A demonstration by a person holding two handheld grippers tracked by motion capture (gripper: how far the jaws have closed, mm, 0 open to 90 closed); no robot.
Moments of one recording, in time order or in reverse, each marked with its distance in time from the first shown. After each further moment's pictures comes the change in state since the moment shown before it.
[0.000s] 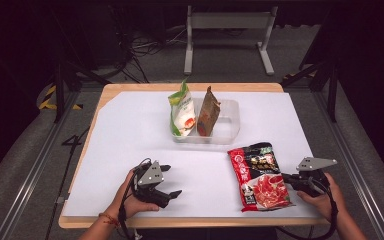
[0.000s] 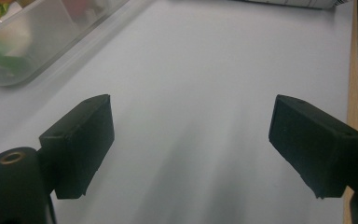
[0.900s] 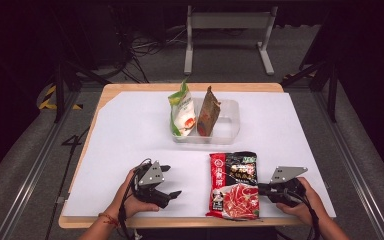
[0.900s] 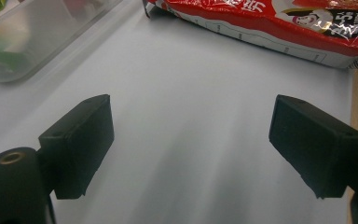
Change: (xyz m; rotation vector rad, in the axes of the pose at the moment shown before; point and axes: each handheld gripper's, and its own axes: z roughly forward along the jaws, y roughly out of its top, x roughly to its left) left arm 0.000 -0.001 0.000 0.013 0.008 0.003; right arm 0.057 0.026 0.020 0.034 0.099 -0.152
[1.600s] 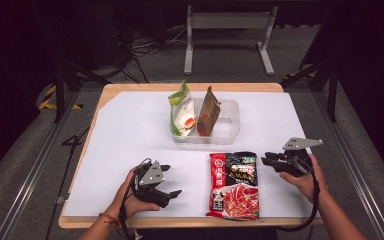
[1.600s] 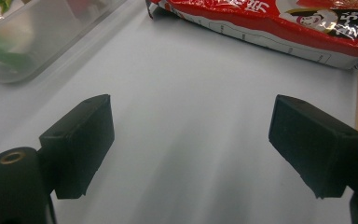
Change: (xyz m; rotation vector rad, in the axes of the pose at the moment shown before) left arm 0.000 0.001 0.001 0.001 0.009 0.003; right arm -0.069 0.028 -0.003 -0.152 -0.100 0.197
